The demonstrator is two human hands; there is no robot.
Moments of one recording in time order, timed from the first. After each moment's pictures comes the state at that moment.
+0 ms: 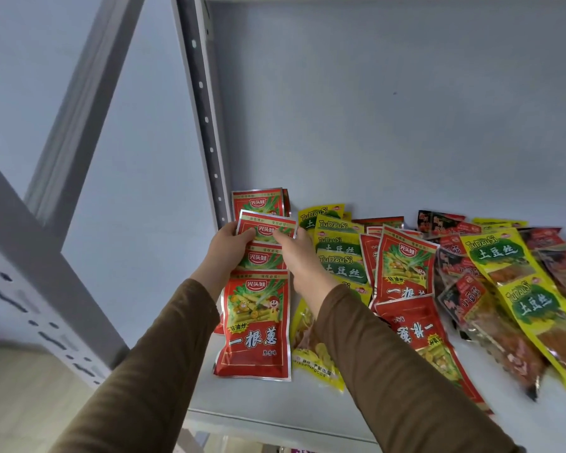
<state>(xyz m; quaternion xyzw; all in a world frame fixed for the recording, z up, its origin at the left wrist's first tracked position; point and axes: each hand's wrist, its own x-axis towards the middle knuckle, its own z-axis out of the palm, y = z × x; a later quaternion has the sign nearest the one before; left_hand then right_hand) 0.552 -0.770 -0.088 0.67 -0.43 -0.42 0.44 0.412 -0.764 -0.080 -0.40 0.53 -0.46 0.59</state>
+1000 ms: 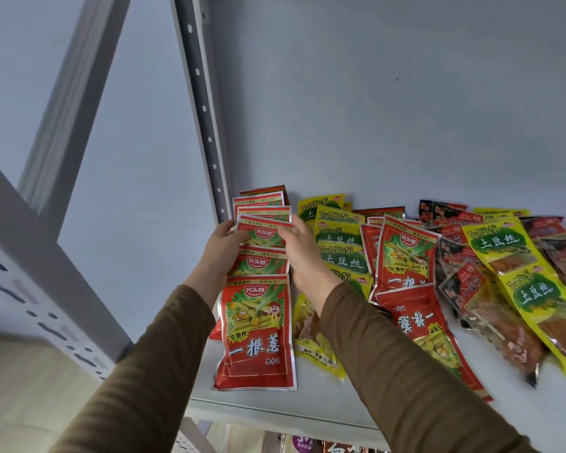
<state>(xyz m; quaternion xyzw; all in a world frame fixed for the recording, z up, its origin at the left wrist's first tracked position) 0.556 -0.752 -0.101 0.63 -0.35 -0.49 0.49 0.409 -0.766 -0.103 -0.46 0.47 -0.50 0.56</state>
